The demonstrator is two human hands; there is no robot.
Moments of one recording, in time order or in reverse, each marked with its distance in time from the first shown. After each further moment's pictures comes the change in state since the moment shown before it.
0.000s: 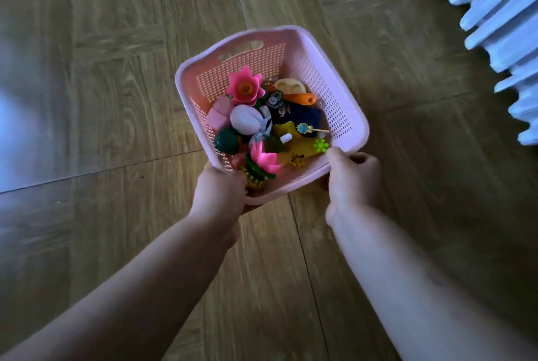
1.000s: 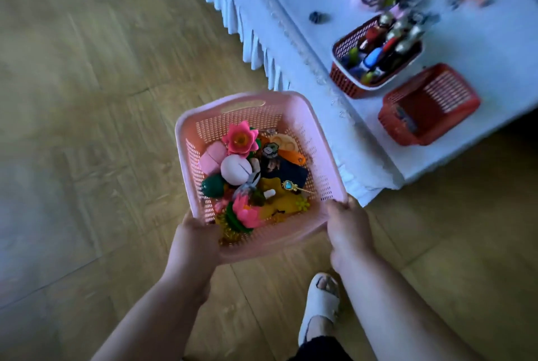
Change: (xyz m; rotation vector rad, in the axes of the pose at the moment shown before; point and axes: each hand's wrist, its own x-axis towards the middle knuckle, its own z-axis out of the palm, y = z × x) left_hand -0.393 0.254 0.125 0.423 -0.153 0.045; right_hand -0.160 -0.337 -0.305 -0.145 0.113 0.071
